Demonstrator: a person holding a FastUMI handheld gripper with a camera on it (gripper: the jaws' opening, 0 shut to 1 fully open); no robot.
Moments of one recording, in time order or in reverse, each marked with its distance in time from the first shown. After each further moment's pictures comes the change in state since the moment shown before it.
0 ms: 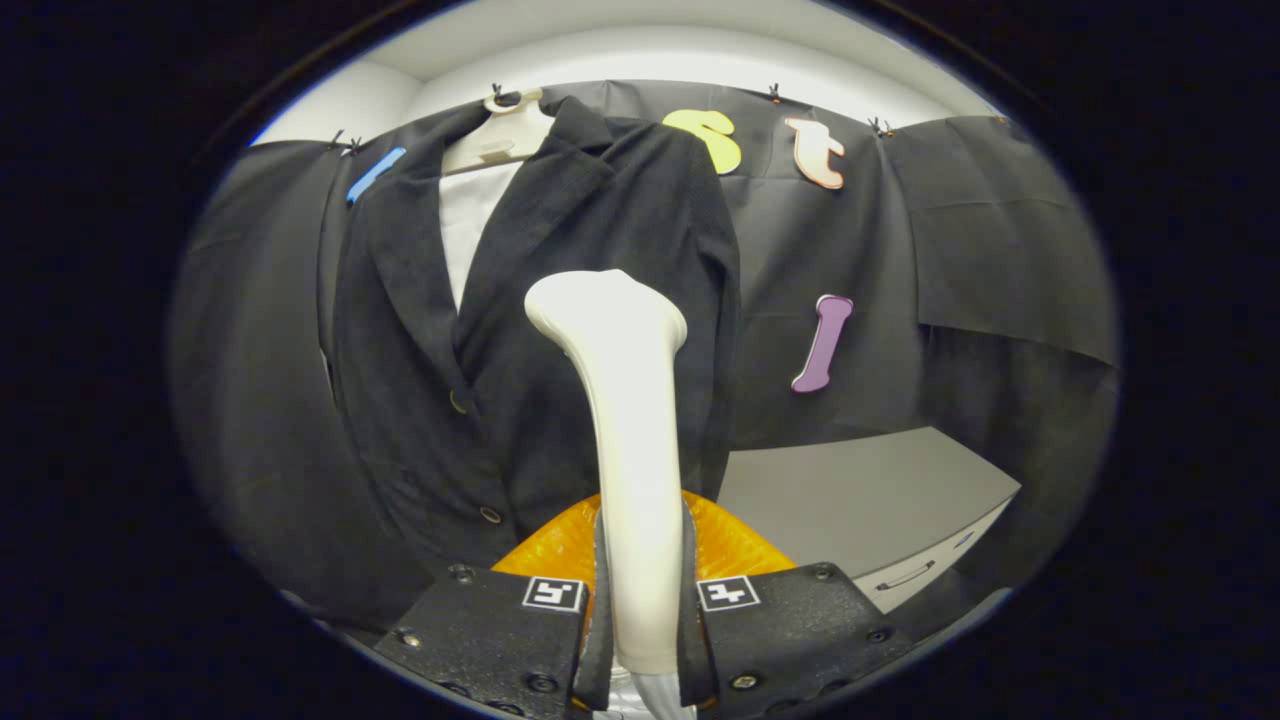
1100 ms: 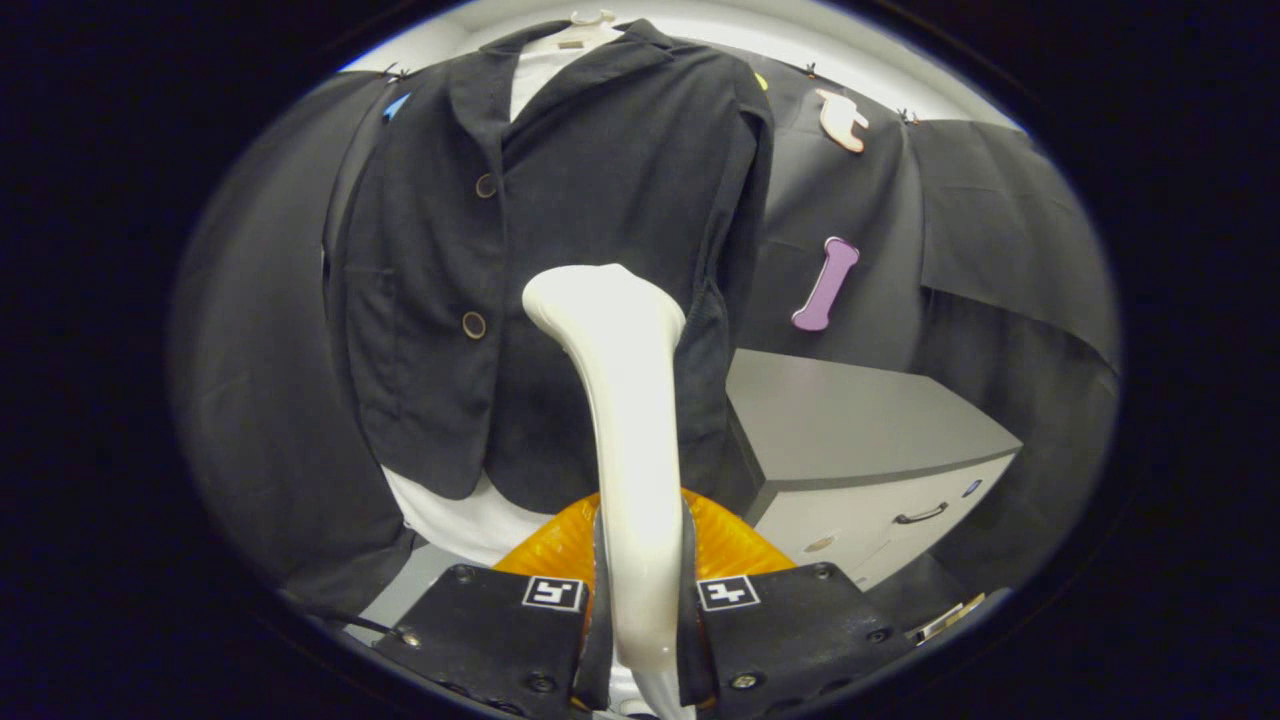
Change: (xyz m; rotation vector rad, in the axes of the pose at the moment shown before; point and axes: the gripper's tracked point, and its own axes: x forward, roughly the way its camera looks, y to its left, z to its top) arm 0.011 0.003 -0.151 -0.125 0.124 -0.048
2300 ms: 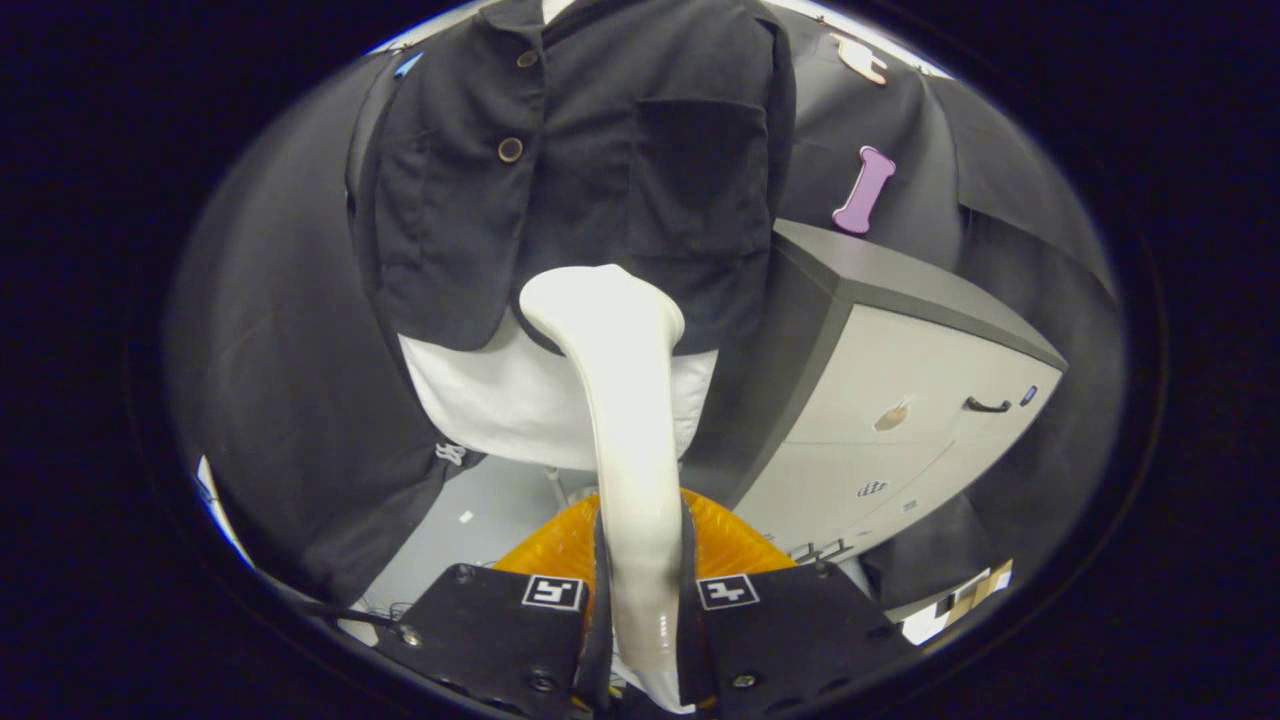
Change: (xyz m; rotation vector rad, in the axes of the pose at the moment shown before) arm -0.012 0.029 -0.116 0.022 0.227 0.121
